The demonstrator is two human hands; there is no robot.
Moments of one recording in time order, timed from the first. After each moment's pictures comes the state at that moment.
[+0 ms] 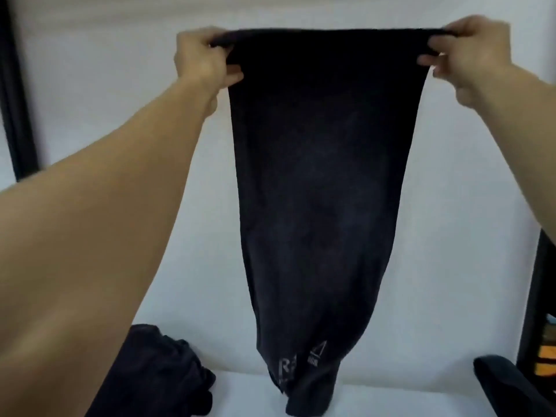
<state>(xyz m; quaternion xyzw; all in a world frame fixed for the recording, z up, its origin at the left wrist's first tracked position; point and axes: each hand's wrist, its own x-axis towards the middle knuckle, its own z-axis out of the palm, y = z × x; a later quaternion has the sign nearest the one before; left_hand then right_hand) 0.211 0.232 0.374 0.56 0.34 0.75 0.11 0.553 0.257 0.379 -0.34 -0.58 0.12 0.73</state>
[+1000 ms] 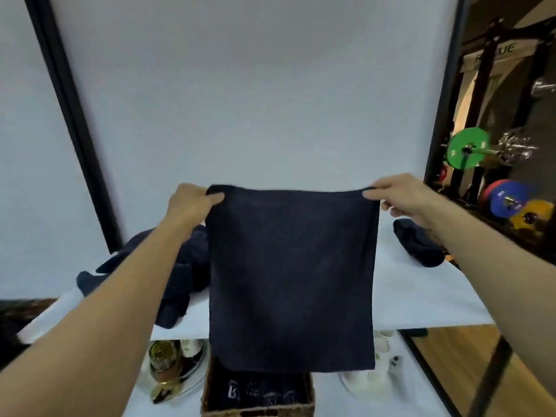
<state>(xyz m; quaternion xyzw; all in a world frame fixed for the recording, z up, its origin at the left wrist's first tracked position) 0.118 0.004 0.094 0.58 0.62 0.48 0.22 0.494 -0.020 0.107 -0.62 -0.60 0.28 0.43</state>
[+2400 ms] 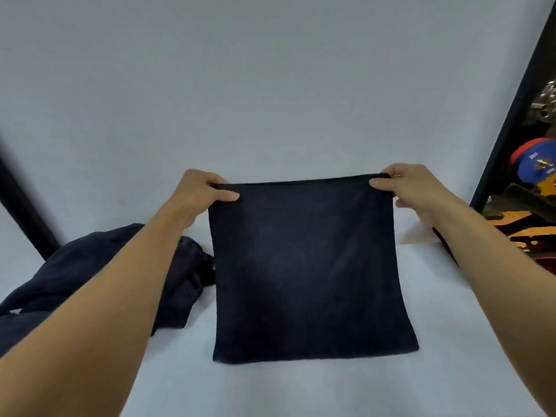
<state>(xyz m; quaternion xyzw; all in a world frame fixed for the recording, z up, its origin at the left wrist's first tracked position) 0.164 0.216 0.050 0.62 0.58 0.41 0.33 0.524 0.183 0.047 -0.62 -0.56 0.30 0.45</state>
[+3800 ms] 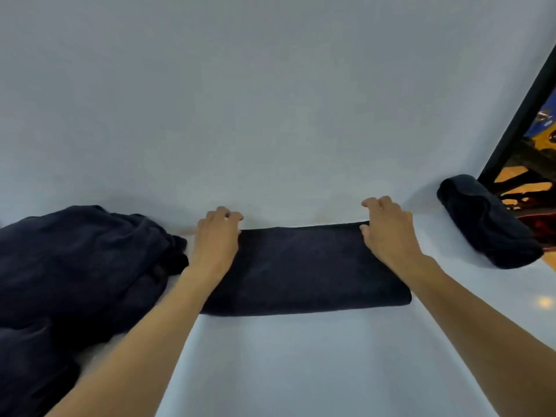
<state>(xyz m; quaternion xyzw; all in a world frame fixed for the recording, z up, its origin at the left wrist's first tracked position) 0.218 0.246 -0.121 0.75 0.63 0.20 -0.03 0.522 0.215 -0.117 -0.73 -0.66 -0.05 0.16</state>
